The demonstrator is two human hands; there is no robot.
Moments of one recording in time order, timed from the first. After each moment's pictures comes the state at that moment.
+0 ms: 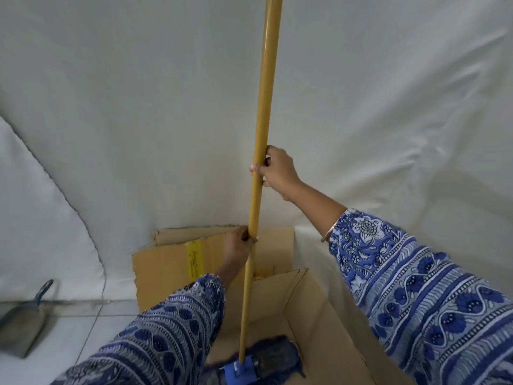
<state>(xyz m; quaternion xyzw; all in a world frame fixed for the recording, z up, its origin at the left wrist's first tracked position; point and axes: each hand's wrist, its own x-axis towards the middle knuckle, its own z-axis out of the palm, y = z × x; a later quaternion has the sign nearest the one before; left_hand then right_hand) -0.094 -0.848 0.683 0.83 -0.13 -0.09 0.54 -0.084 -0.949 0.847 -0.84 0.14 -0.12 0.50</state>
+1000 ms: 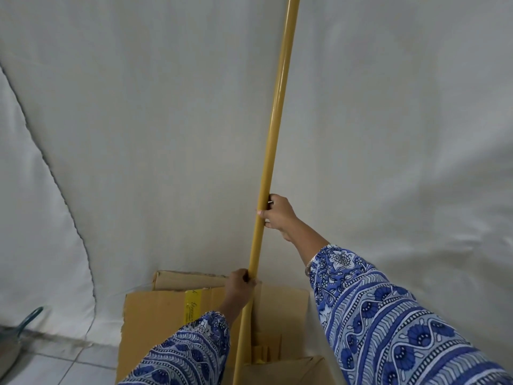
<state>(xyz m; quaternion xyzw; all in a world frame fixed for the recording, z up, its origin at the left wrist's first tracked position) 0.011 -0.886 0.659 0.85 -0.03 -0.12 0.52 0.047 -0.982 0.818 -0.83 0.15 -0.01 0.54</state>
